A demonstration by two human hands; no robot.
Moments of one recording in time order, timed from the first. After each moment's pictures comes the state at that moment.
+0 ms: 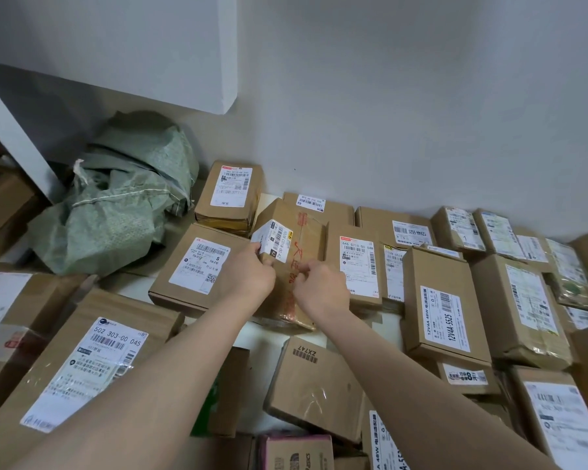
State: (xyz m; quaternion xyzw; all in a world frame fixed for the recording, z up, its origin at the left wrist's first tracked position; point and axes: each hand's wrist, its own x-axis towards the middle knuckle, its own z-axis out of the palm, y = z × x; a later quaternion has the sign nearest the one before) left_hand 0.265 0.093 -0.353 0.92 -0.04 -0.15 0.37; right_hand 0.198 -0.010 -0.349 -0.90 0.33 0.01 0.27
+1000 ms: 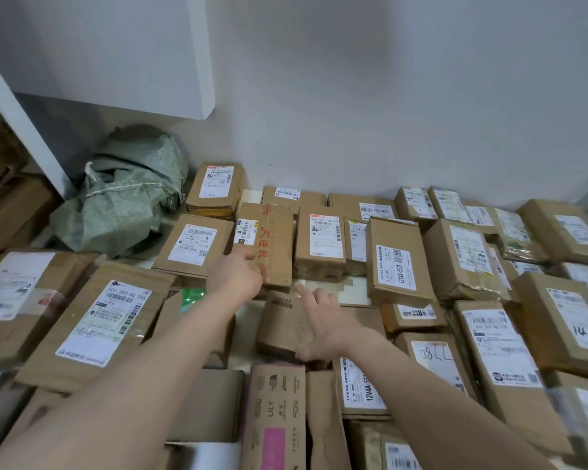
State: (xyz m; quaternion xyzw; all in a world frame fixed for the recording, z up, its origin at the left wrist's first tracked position) left_hand 0.164 0.120 -0.312 0.93 -0.06 -0.17 0.33; right_hand 0.042 -0.015 -0.333 -0.96 0.11 0.21 0.16
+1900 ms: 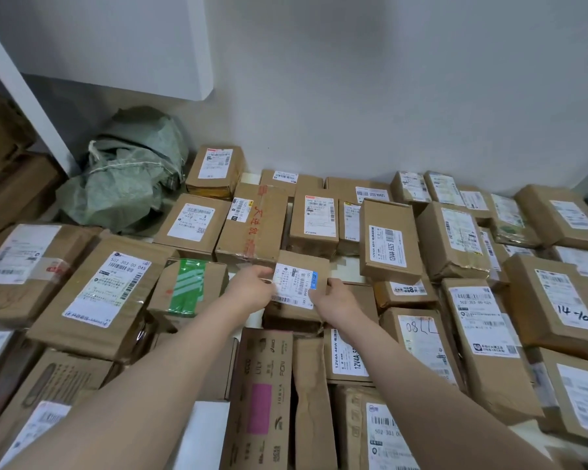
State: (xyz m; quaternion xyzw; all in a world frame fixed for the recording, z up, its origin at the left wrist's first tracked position) left_hand 0.094 0.120 -0.324 0.85 -0.04 -0.31 0.43; right_hand 0.011 -0.023 -0.342 -0.75 0.41 0.09 0.51
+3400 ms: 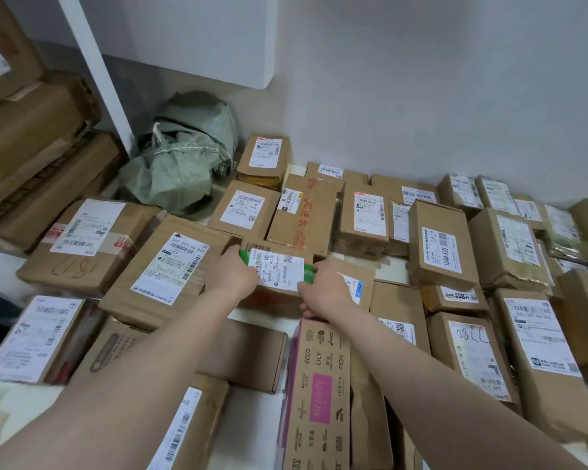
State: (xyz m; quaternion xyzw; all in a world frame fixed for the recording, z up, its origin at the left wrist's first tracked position) left_hand 0.141 0.220 -0.332 0.94 0.02 -0.18 0.30; right_hand 0.071 0.078 -0.334 -0.82 0.35 0.13 0.43
